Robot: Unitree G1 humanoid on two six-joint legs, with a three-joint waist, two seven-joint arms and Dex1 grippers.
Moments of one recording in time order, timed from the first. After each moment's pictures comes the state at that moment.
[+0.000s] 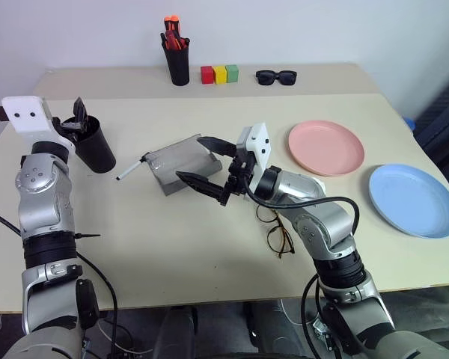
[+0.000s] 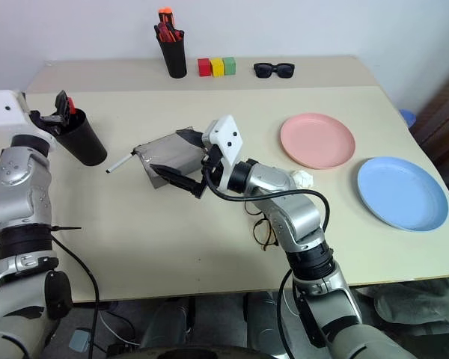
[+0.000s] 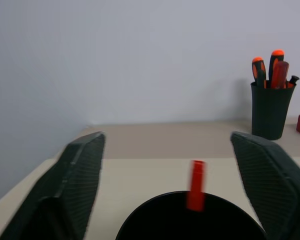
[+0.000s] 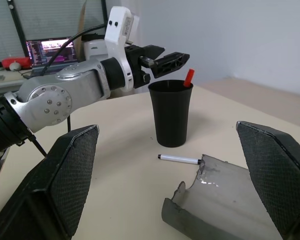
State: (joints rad) left arm -0.59 0.51 0.41 0.27 -0.23 0.11 -0.15; right arm -0.56 -0.17 0.21 -0.24 0.42 0.49 0.67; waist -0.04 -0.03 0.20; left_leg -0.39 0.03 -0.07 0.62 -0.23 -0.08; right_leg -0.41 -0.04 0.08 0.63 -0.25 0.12
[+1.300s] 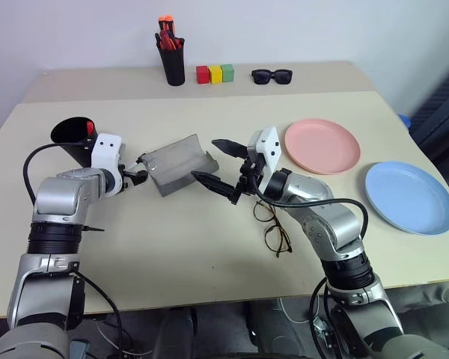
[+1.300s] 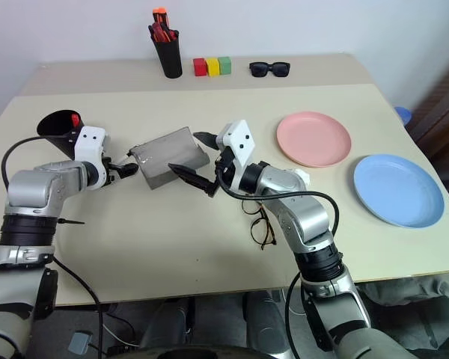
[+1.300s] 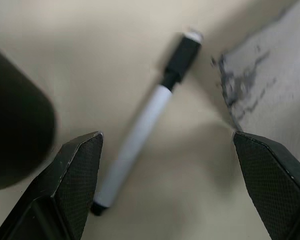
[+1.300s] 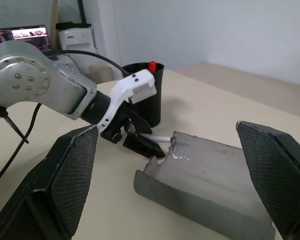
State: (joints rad) left arm -0.65 0.63 0.06 0.22 -0.29 1.02 -0.34; right arm -0.52 -0.22 0.18 -0.22 0.40 0.47 0.67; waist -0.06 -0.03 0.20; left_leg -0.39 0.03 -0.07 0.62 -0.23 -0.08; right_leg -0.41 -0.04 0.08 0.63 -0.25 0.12
